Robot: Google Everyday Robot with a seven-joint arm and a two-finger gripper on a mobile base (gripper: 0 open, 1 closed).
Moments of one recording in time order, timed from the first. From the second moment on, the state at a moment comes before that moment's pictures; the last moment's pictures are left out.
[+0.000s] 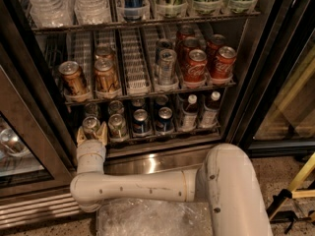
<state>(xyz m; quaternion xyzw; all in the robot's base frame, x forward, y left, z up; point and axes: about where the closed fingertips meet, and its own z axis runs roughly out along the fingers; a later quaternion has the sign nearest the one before) 0.660 0.231 0.608 -0.08 0.72 0.02 0.69</state>
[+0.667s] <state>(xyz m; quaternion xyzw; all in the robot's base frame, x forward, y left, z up) 0.661 0.232 0.607 -0.08 0.72 0.02 0.69</state>
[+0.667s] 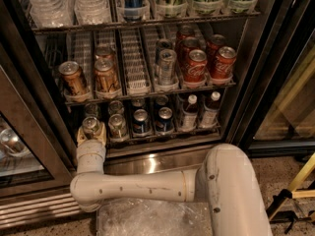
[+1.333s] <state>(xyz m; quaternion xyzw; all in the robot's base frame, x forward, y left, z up) 0.655 0.225 0.615 -0.09 0.72 0.03 0.69</state>
